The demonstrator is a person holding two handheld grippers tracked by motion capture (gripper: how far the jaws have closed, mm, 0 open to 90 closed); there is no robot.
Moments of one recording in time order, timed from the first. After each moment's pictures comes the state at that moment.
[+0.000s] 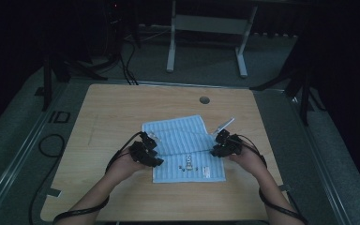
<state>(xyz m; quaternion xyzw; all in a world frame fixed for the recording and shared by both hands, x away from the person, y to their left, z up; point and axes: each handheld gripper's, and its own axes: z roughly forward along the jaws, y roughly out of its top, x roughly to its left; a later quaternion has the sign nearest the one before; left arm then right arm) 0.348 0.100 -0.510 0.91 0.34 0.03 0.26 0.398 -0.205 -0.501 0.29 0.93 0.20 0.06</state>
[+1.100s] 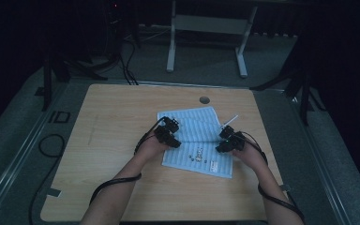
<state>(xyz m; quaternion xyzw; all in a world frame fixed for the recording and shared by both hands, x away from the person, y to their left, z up) 0.435 0.037 -0.528 0.90 0.36 0.06 0.24 0.431 -0.229 -0.522 0.35 0.92 0.17 0.06</state>
